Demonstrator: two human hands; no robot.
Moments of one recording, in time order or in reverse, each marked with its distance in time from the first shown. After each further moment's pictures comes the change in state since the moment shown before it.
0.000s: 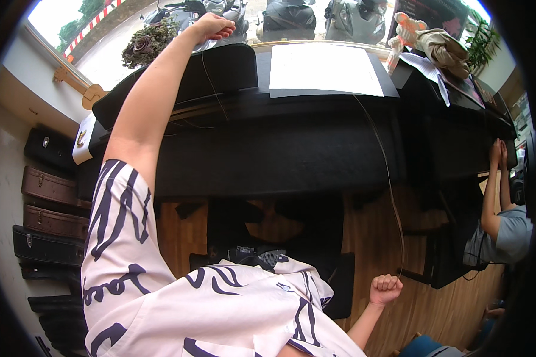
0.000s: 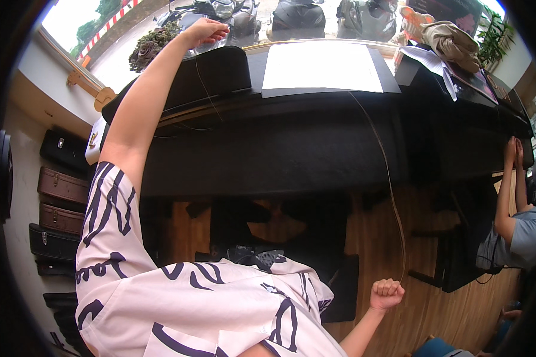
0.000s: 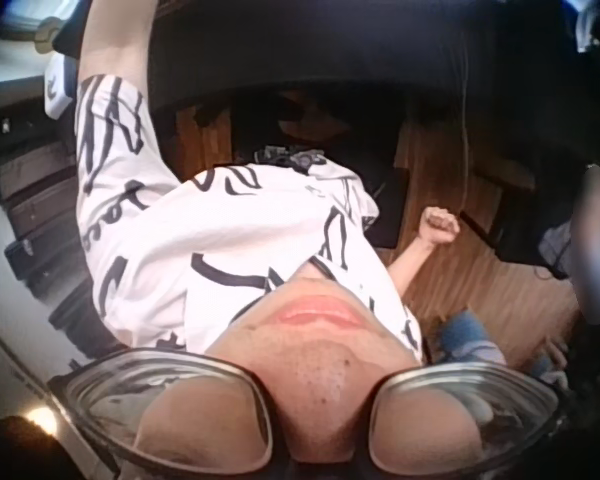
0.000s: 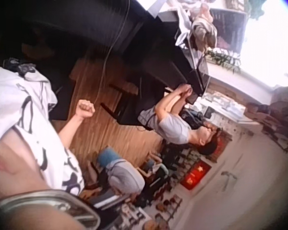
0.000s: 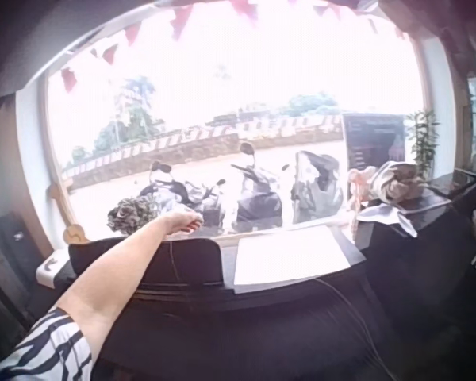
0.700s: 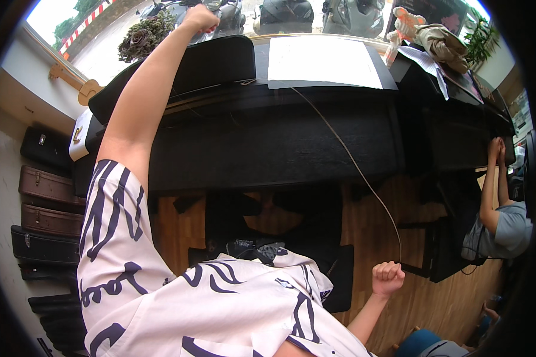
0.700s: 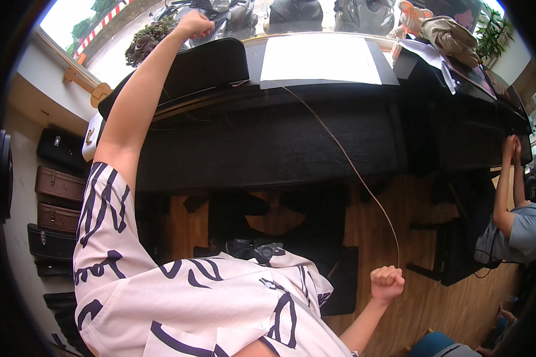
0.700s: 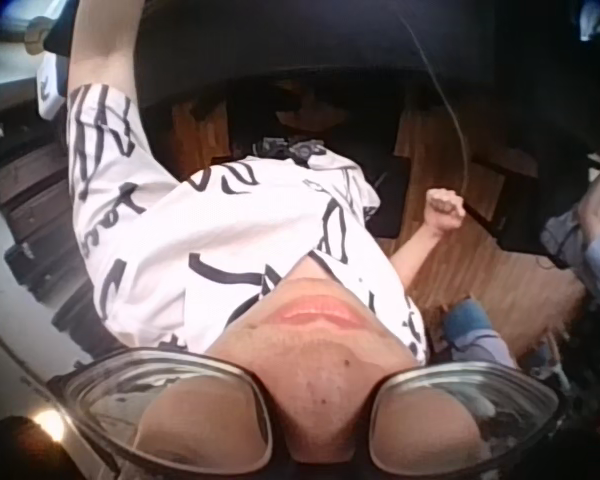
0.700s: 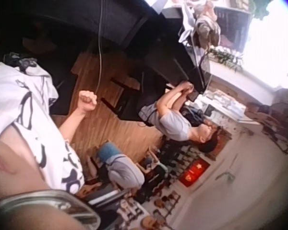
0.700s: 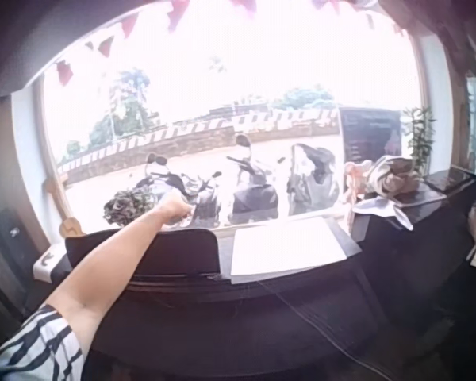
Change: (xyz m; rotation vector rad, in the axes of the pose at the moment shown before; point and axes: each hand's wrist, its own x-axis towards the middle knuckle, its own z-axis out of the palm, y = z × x) left_hand -0.002 0.008 -0.006 0.553 0.209 -0.042; right_hand 0.034 0.000 0.058 -0.211 -0.135 0.055
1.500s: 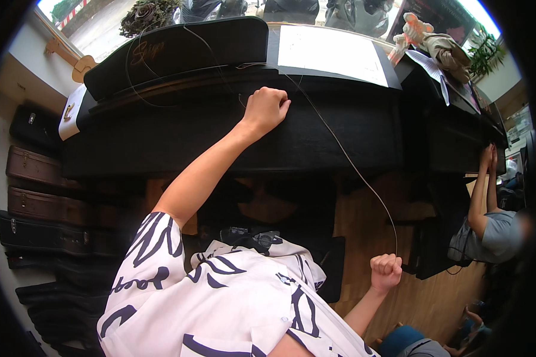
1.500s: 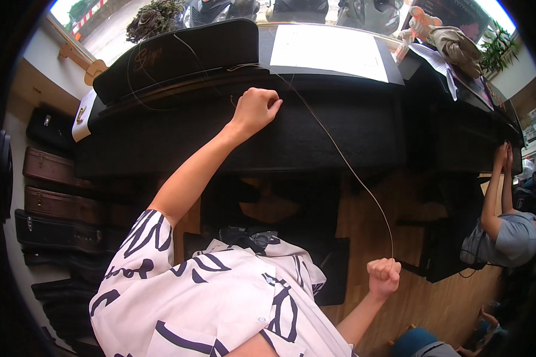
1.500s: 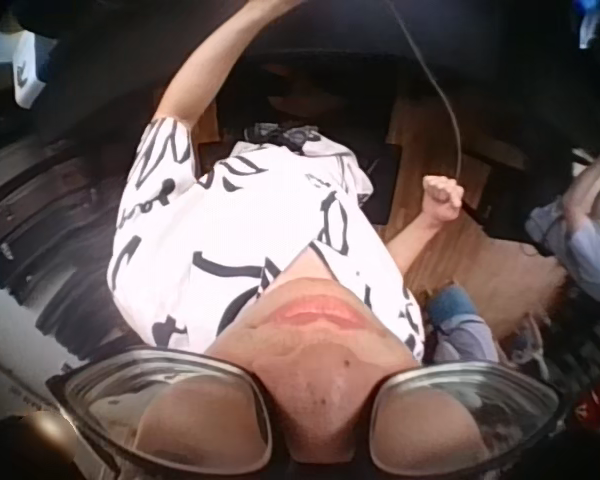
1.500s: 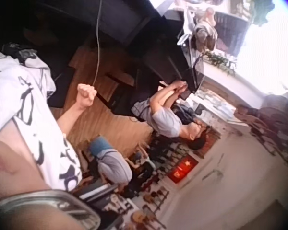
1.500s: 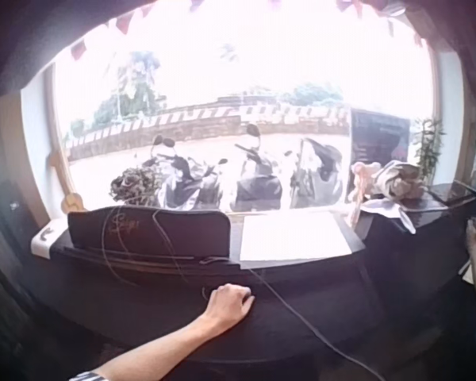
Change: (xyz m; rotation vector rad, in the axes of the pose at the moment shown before) left_hand -0.257 0.059 0.184 -0.331 0.210 0.439; right_hand 0.019 -0.012 0.053 -0.216 -0.105 0.007
